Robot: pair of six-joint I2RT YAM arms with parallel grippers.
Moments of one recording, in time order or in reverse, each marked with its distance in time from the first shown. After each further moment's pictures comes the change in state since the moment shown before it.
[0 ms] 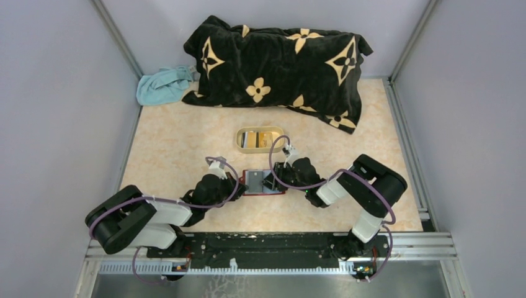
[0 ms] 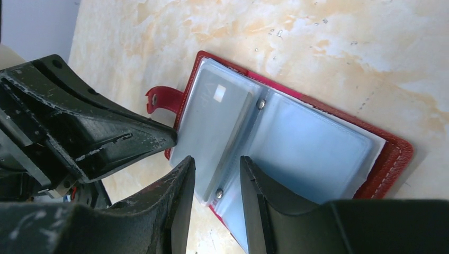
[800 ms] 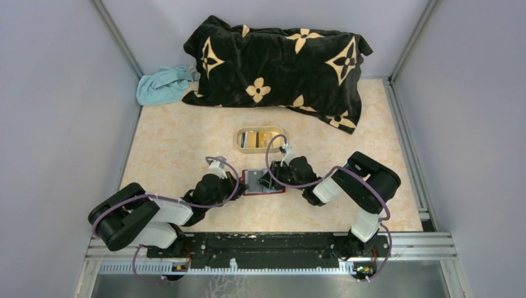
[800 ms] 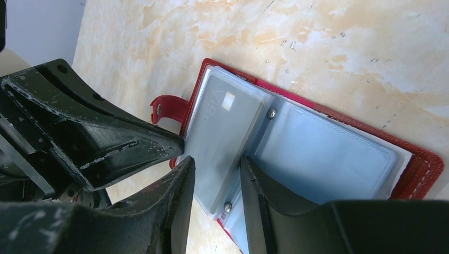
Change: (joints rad) left arm 0.004 0.030 0.000 0.038 0.002 0.000; right arm 0.013 0.049 0.042 0.016 -0.006 0.003
